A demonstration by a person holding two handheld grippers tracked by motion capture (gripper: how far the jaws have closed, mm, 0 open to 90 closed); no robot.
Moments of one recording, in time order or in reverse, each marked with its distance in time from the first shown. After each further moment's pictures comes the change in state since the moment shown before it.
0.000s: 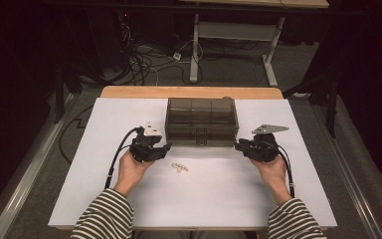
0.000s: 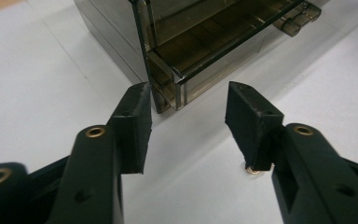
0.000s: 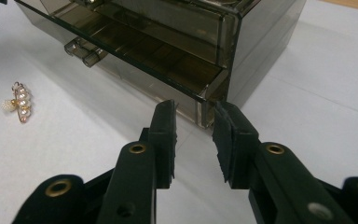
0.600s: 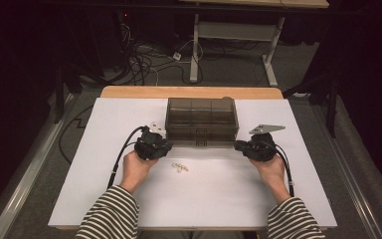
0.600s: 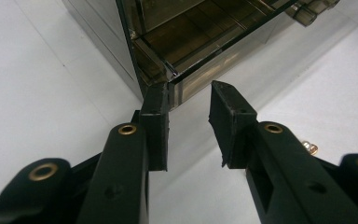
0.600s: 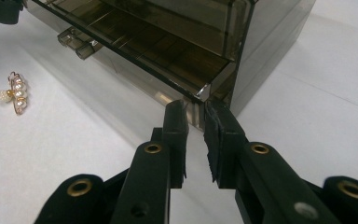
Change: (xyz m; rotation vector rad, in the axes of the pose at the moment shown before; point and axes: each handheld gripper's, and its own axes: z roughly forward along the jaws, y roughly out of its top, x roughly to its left) left arm 0.001 0.004 0.015 0.057 -0.037 -0.017; right arm -0.001 0.000 0.007 0.032 0.015 -0.016
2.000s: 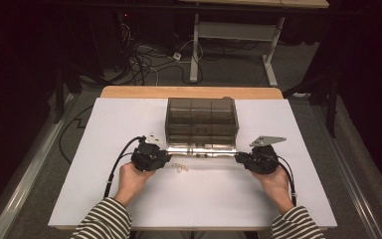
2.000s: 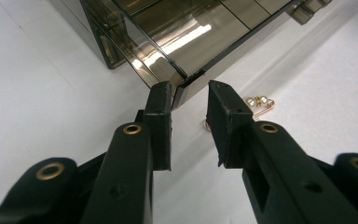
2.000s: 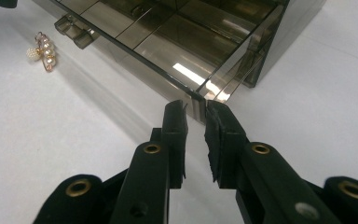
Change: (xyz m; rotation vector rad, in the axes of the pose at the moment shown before) left arm -0.013 -0.025 -0.012 0.024 -0.072 0.004; right arm 0.022 -0.022 -0.017 0.050 0.009 -0.029
